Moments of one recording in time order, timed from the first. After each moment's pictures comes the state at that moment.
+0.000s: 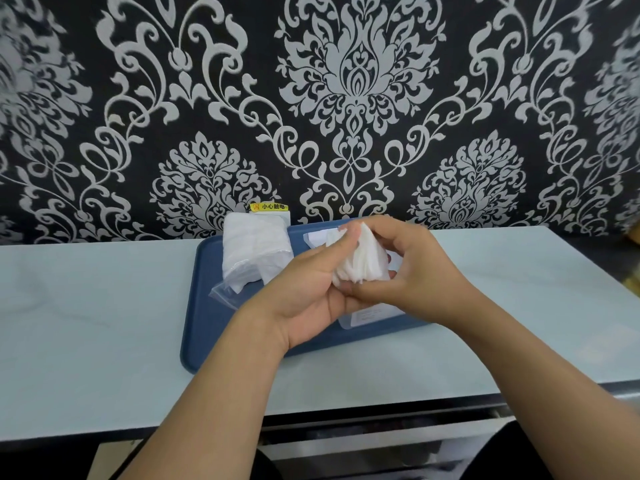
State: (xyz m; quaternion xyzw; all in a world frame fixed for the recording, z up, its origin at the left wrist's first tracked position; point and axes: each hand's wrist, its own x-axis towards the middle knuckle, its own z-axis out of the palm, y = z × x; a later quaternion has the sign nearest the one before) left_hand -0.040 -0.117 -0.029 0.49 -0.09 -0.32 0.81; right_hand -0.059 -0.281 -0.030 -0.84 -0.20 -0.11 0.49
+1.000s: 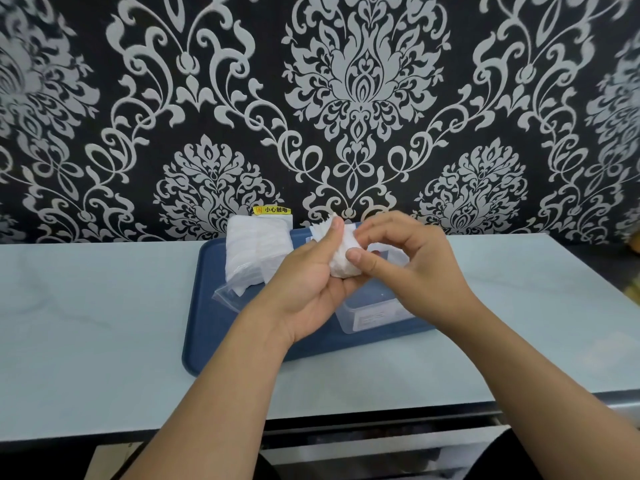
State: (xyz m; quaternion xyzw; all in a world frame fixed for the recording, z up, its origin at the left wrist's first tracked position) left_hand -0.030 -0.119 -0.031 0.41 -0.04 -0.26 0.88; right_hand -0.052 -0.276 -0.035 -0.80 -0.19 -0.23 0.52
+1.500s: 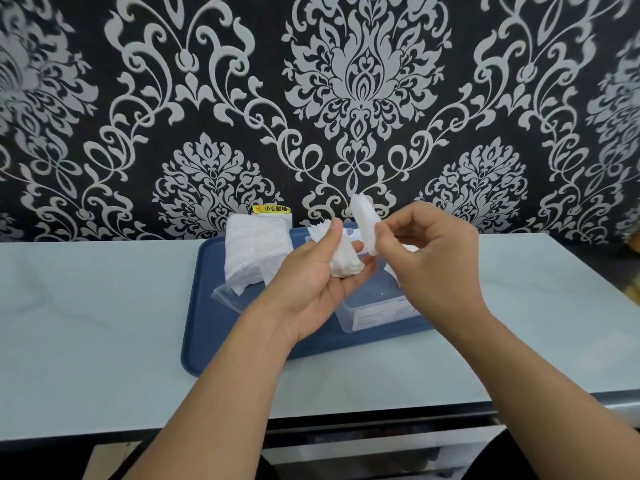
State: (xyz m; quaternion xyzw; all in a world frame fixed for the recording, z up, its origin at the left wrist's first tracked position) left_hand -0.025 -0.123 -0.037 0.43 -0.03 -0.24 0.87; right_hand -0.061 -0.269 -0.025 -0.81 -0.09 -0.34 0.47
